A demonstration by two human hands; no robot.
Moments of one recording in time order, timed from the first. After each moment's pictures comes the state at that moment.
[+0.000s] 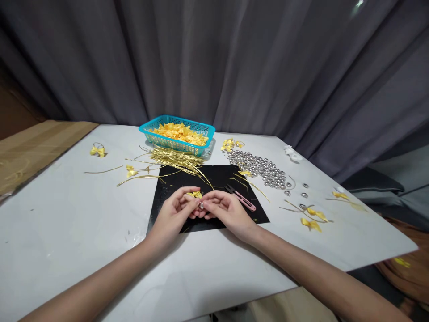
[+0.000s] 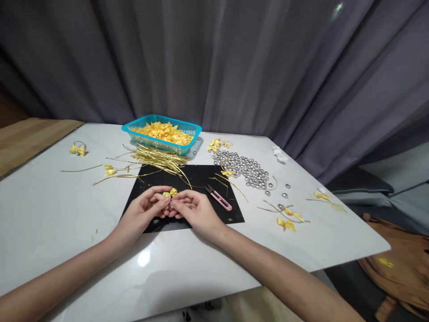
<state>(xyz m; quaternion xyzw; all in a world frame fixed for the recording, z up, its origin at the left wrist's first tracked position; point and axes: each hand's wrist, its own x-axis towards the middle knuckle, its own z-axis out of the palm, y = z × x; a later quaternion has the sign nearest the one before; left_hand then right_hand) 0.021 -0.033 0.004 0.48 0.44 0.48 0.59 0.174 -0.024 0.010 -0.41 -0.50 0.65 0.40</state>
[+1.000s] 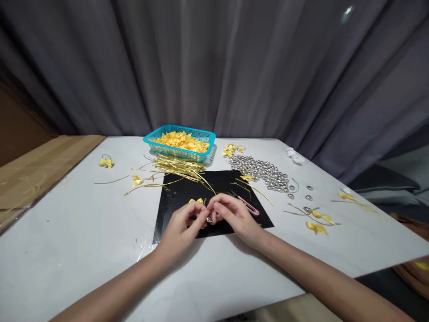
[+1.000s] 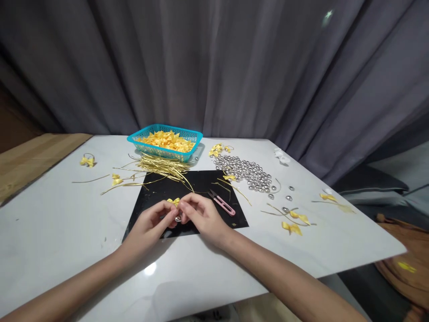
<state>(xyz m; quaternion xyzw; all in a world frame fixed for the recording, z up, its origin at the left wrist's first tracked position) 0.024 -0.041 0.005 0.62 0.42 0.42 0.51 0.183 -0.026 0.017 -0.35 -0.63 0.56 0.42</state>
